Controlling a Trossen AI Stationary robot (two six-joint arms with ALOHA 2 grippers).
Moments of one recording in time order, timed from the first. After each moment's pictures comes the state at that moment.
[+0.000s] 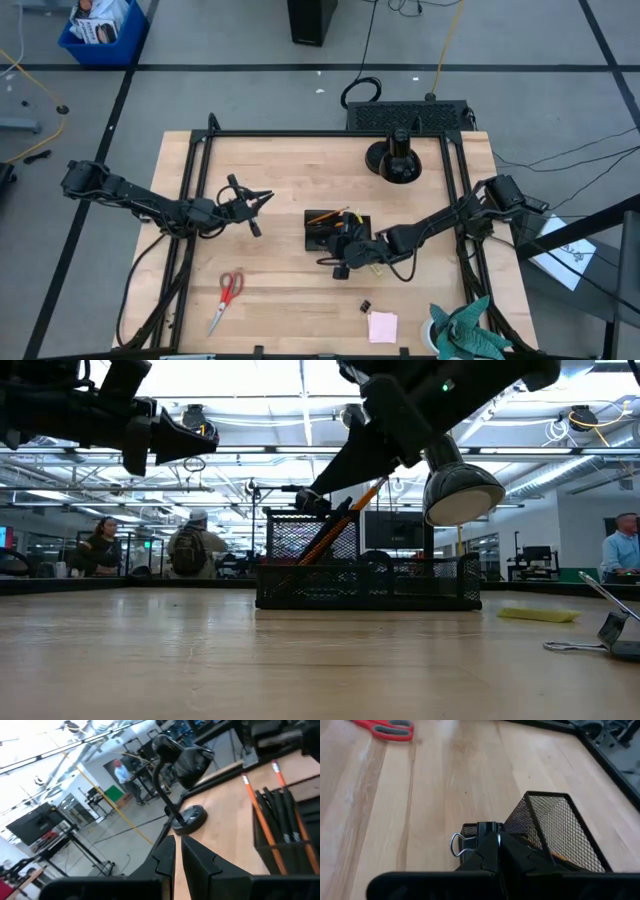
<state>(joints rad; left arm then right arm) -0.20 0.97 0.18 0.80 -0.65 0.59 0.33 1.76 1.01 0.10 0.54 0.10</state>
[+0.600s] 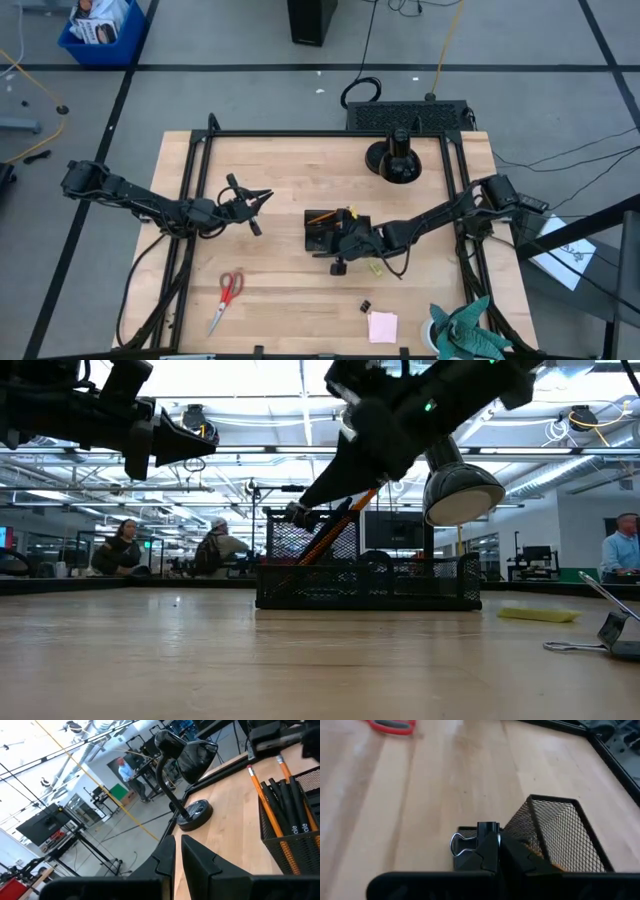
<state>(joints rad) -0.20 0.97 0.18 0.79 -0.68 0.63 0.27 1.81 1.01 0.13 0.44 0.04</state>
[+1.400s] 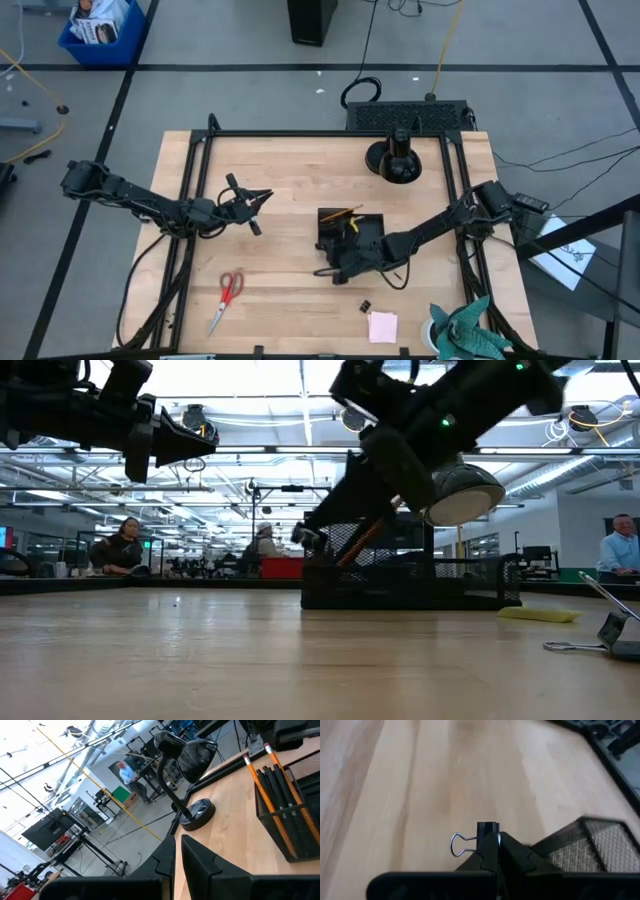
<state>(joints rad) -0.20 0.97 0.18 0.79 -0.68 0.68 0.36 1.87 1.01 0.14 0.58 0.04</state>
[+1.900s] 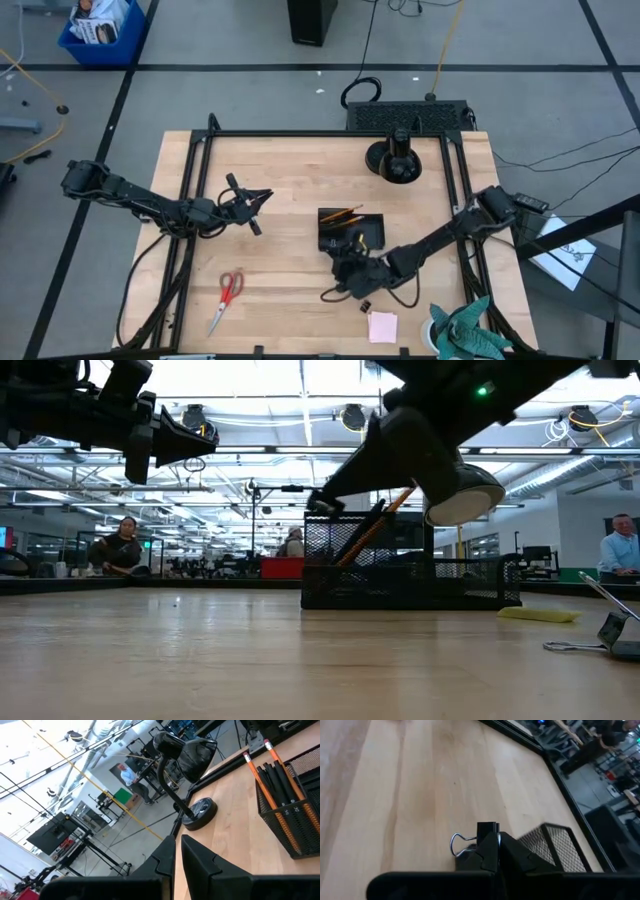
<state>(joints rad) -0.20 0.97 0.18 0.80 -0.68 0.72 0.47 1.86 1.05 0.08 0.87 -0.01</state>
